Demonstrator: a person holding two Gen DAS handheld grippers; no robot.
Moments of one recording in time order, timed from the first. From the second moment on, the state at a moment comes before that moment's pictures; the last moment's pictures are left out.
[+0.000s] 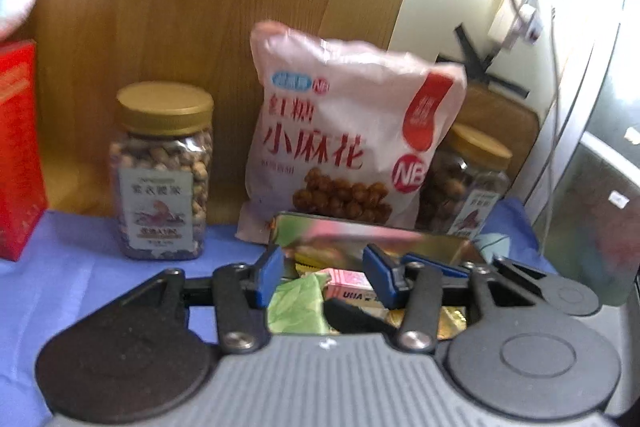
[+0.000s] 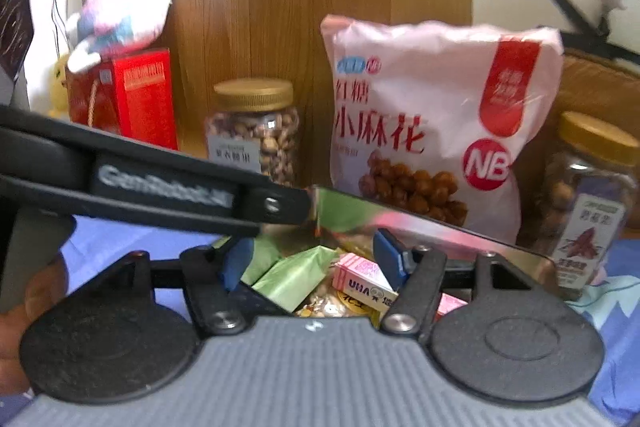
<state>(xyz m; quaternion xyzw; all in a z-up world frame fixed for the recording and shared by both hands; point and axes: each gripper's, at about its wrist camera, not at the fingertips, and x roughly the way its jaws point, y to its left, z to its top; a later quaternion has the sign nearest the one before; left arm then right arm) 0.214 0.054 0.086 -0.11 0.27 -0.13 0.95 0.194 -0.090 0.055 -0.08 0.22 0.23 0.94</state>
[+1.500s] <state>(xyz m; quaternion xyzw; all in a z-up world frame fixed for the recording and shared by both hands) 0.122 0.122 0.019 -0.16 0.30 -0.16 0.93 0.045 -0.081 0.026 -0.18 0.30 0.41 0.84</state>
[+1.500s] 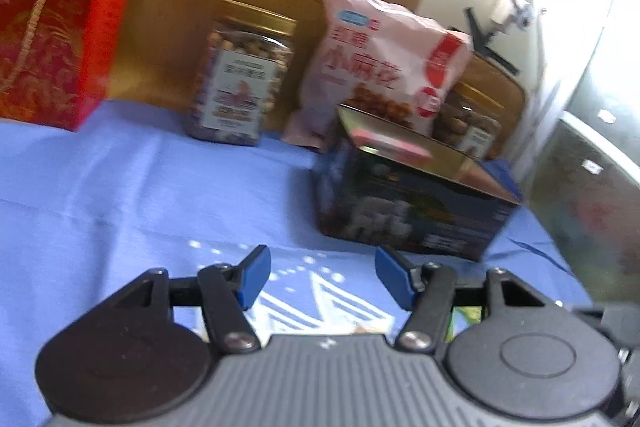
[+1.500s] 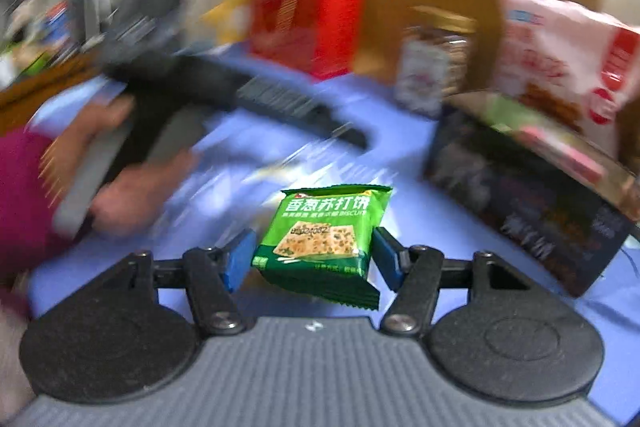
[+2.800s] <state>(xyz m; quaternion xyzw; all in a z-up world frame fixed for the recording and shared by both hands) 0.066 0.062 0.028 -0.11 0.33 -0.24 0.91 -0.014 -0.160 0.003 -0.06 0.28 0.27 0.92</state>
